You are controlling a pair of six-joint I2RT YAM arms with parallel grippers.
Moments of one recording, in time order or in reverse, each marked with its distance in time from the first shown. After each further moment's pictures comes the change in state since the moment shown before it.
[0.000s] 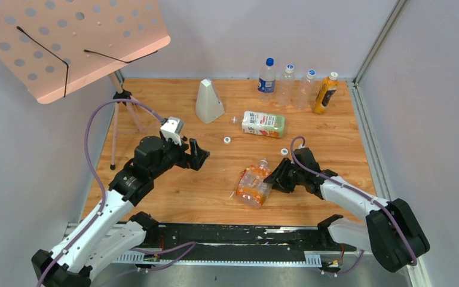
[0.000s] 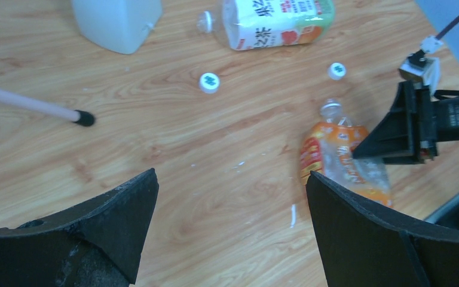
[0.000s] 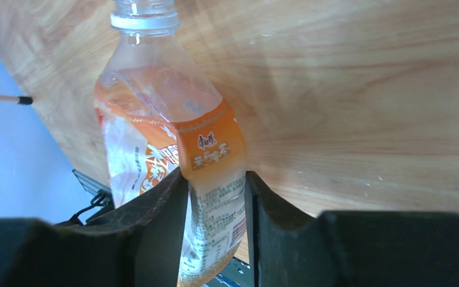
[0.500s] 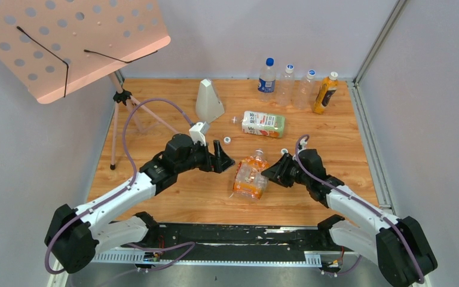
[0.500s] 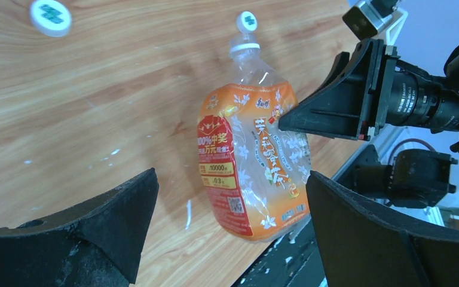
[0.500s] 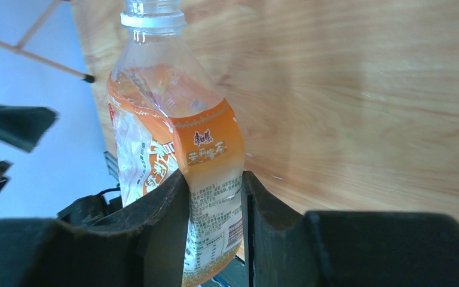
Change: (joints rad) left arm -0.132 0.313 -0.056 0.272 0.154 -0.315; right arm -0.001 -0.144 -0.067 0.193 -0.045 -0.035
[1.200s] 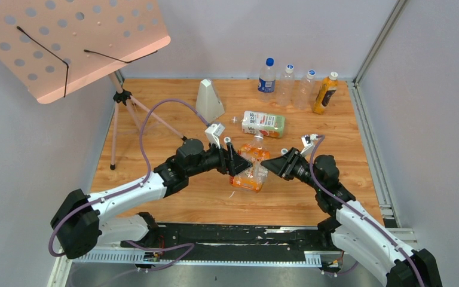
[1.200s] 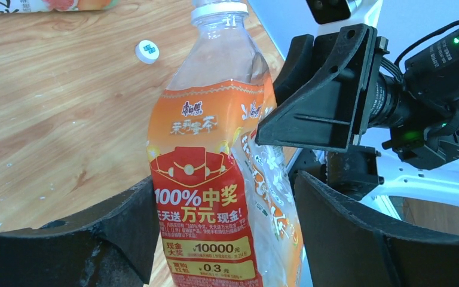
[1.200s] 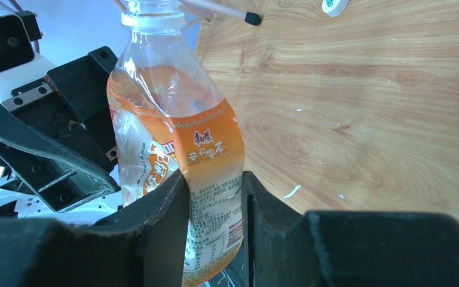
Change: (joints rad) left arm -0.171 0.119 -0.010 0.338 0.015 -0.091; right arm 0.000 -0.283 -0.060 0.247 -0.085 -0.010
